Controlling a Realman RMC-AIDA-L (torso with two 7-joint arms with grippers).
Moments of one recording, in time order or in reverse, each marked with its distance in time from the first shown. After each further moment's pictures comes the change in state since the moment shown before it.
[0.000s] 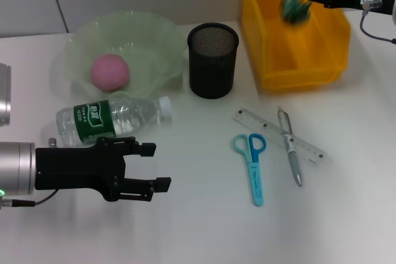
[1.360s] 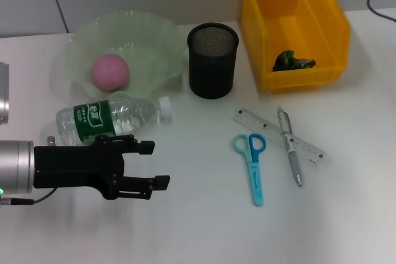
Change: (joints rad) left arm 0.002 0.000 -0.003 0.011 0.000 0.000 0.000; right arm -0.033 -0.021 -0.006 -0.020 0.242 -0.120 -0.013
